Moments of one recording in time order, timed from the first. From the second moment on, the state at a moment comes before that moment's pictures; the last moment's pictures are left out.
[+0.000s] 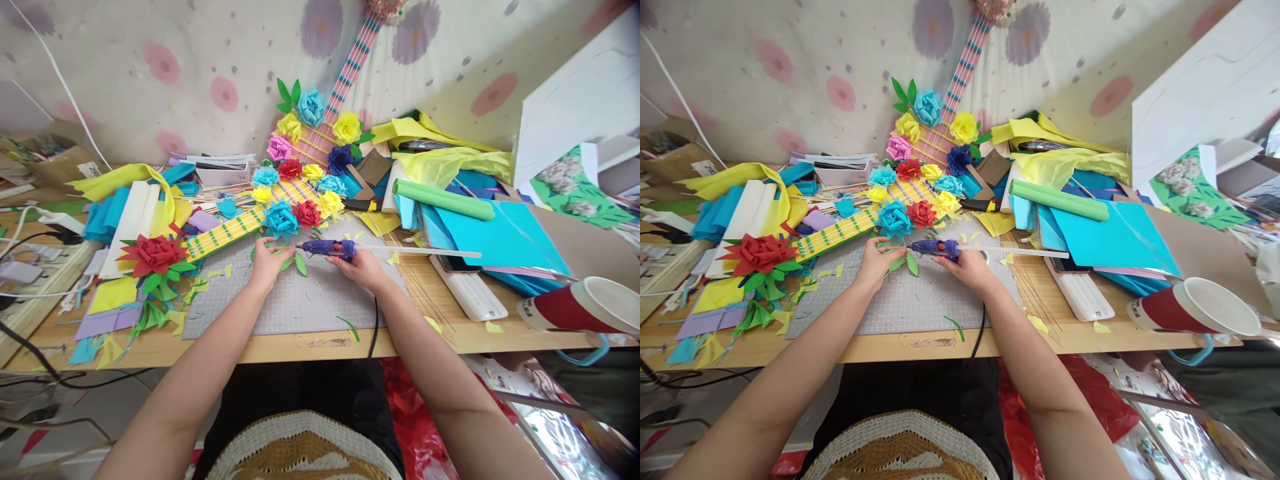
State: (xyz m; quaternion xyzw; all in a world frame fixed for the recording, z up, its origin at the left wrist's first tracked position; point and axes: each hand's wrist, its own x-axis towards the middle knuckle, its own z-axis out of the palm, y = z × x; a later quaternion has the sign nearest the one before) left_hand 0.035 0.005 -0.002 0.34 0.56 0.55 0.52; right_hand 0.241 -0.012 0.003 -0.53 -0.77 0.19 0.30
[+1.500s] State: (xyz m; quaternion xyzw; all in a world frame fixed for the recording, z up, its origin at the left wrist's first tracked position) left_hand 0.034 0.007 -0.007 0.35 0.56 0.54 0.52; right_hand 0.239 -0.015 0.009 -0.54 -0.78 0.18 0.28
